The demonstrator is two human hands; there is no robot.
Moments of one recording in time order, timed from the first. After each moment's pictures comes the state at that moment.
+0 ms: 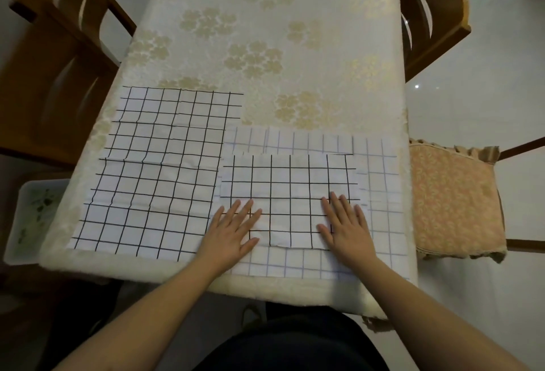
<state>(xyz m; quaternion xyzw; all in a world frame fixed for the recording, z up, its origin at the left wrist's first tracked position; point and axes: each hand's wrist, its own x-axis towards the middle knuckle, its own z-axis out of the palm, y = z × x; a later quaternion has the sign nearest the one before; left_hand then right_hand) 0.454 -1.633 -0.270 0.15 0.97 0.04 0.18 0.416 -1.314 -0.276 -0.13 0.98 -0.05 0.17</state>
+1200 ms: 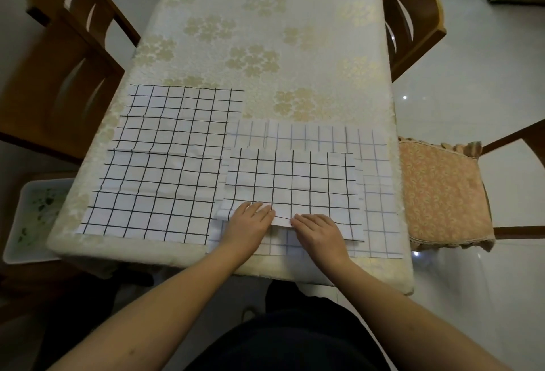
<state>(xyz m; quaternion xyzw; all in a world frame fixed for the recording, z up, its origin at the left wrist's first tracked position) 0.470 -1.590 -0.236 0.24 0.97 0.04 0.04 0.473 -1.373 -0.259 -0.29 0.94 -0.15 -0.11</state>
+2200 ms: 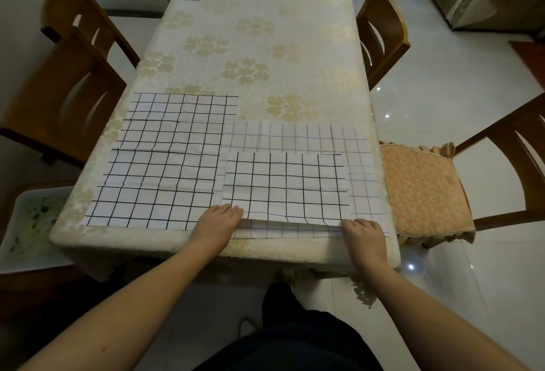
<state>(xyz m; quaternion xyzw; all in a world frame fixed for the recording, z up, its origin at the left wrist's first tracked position) 0.513 -1.645 -0.222 0.20 0.98 -0.02 0.07 0.527 -1.290 -0.232 -0.07 1.00 0.02 0.05</state>
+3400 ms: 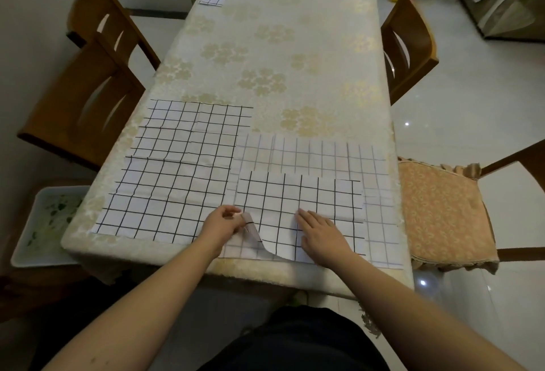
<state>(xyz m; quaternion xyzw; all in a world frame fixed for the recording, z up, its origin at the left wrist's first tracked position) 0.468 -1.637 -0.213 -0.32 0.72 0.60 0.16 0.457 -1.375 -0.232 -0.23 0.95 -0.06 0.21</state>
